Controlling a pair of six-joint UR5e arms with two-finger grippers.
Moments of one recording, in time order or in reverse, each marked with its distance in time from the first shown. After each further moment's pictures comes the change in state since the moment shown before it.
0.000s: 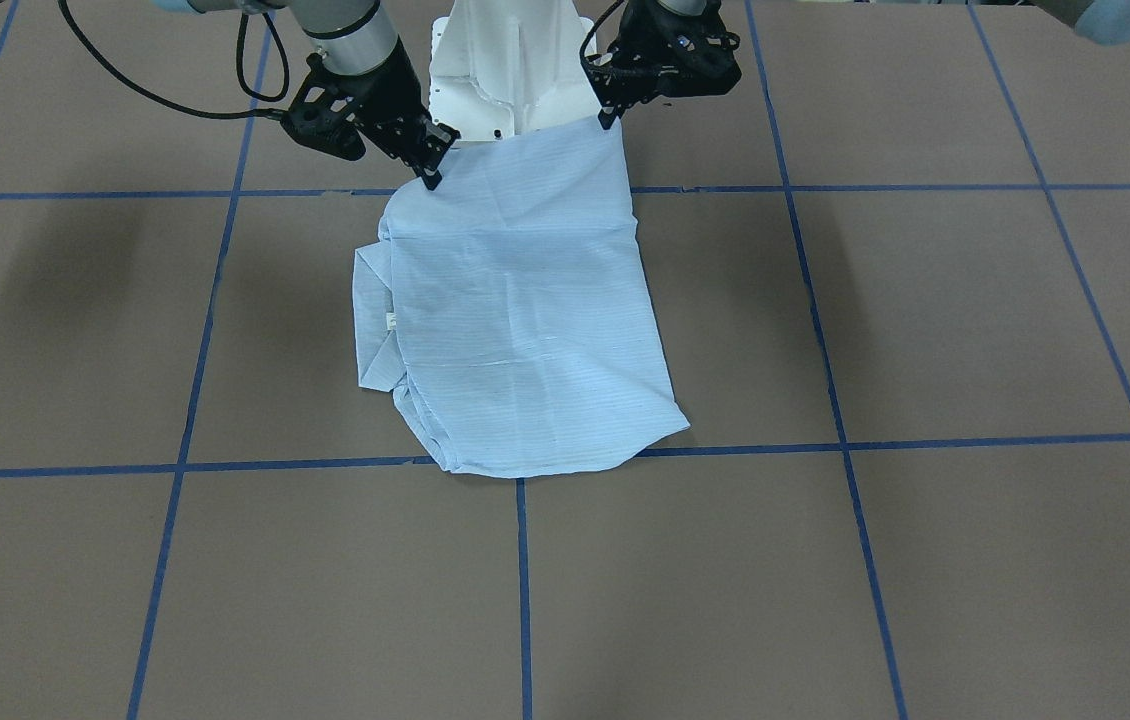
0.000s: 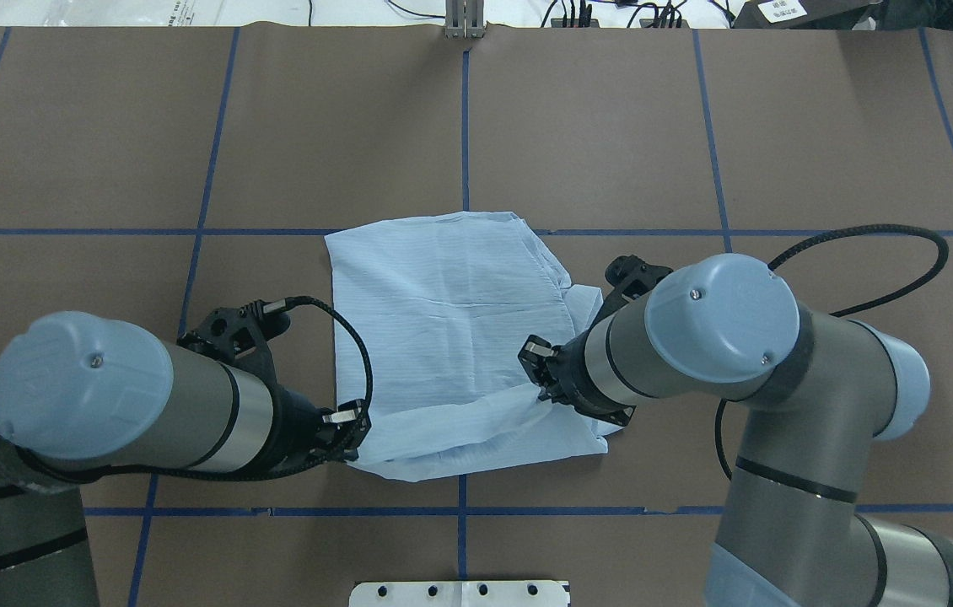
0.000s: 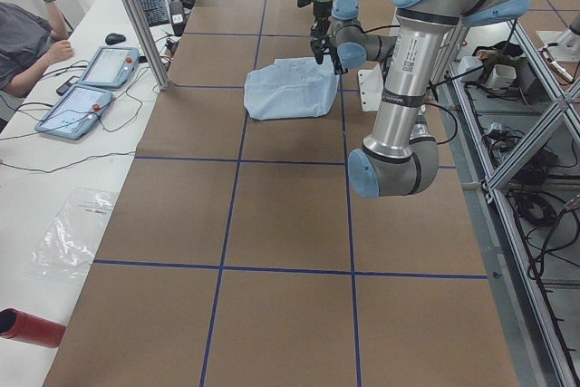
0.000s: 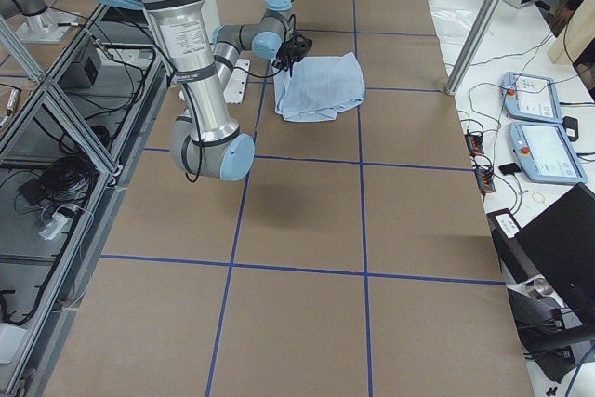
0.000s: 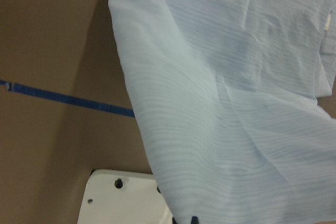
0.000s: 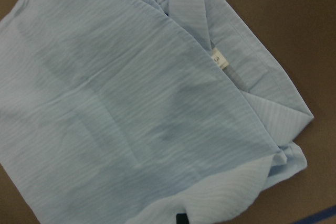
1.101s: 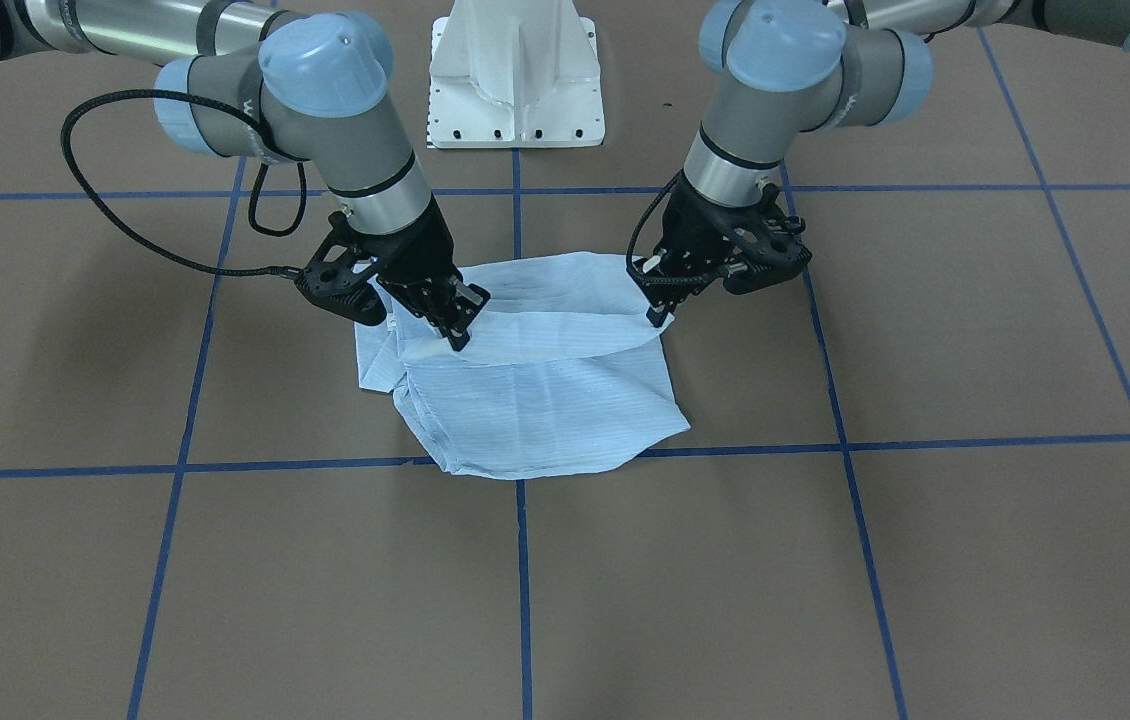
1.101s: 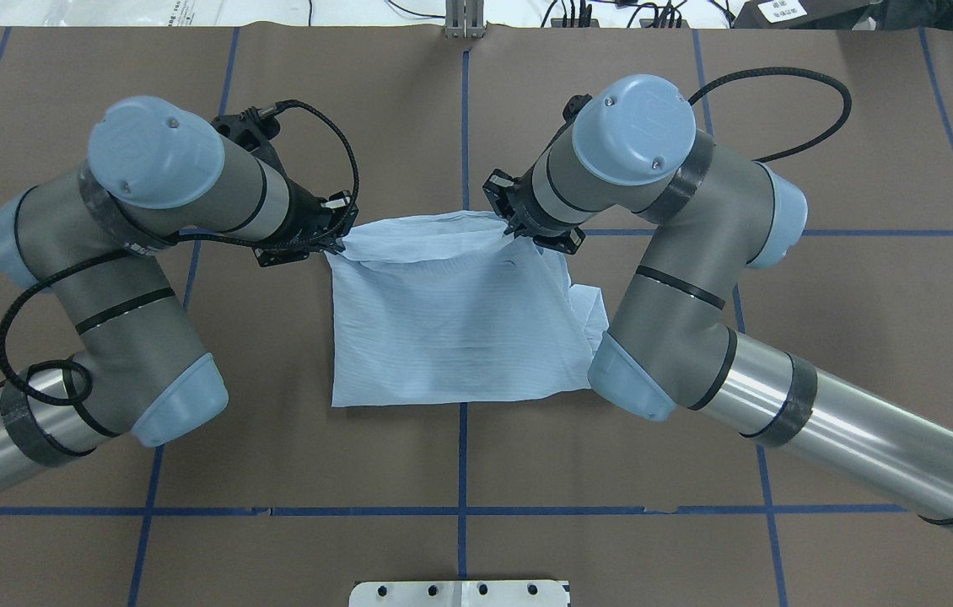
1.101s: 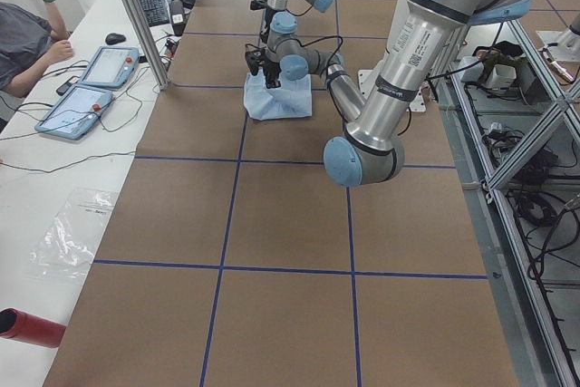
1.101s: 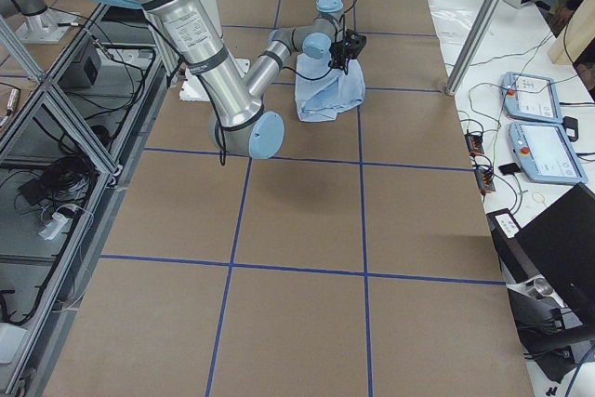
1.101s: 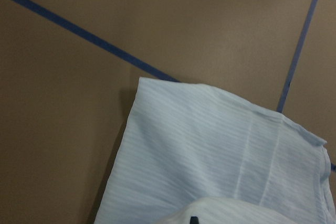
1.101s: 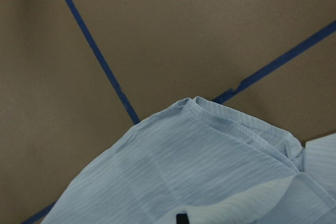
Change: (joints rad) left arm -0.295 -0.159 0.435 -0.201 -0.010 0.112; right arm 0.203 0.232 -0.408 0.194 -0.001 -0.098
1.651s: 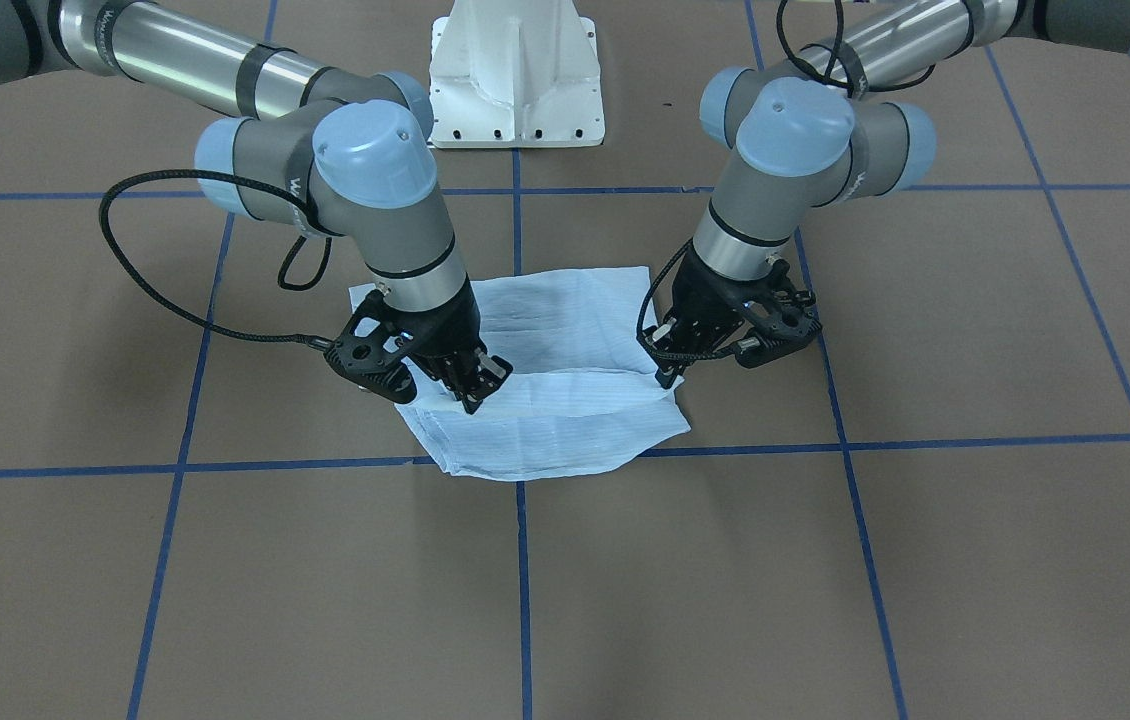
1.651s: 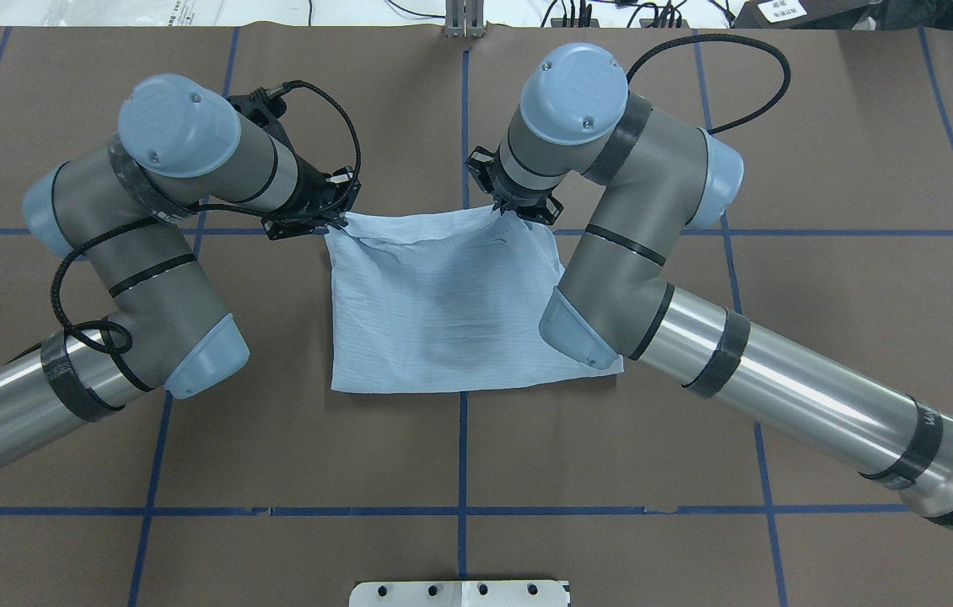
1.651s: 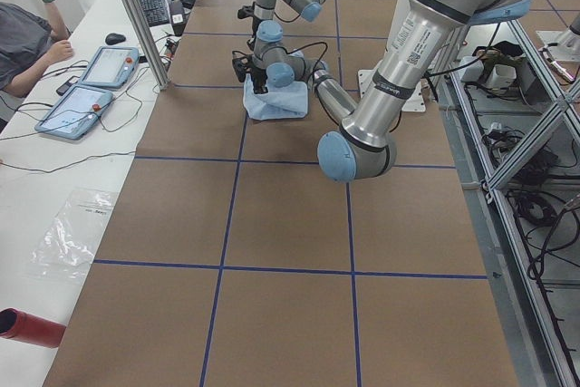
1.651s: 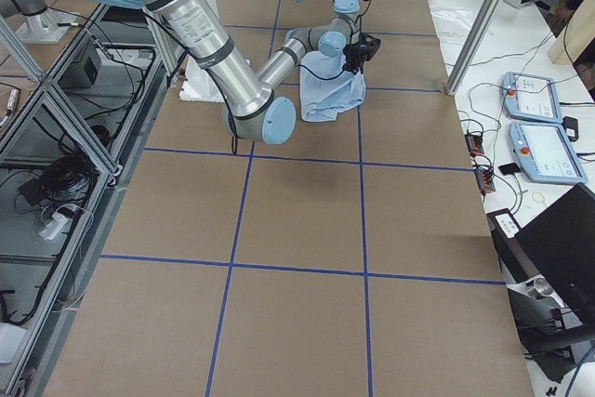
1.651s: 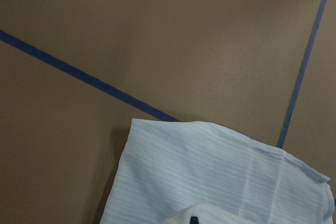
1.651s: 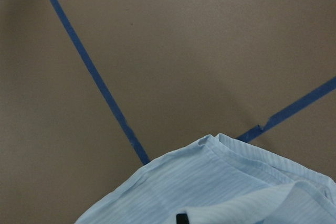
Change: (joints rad) left arm -0.033 -0.041 0.164 -0.122 -0.013 0.006; right arm 0.020 0.127 -0.223 0.003 -0.001 -0.031
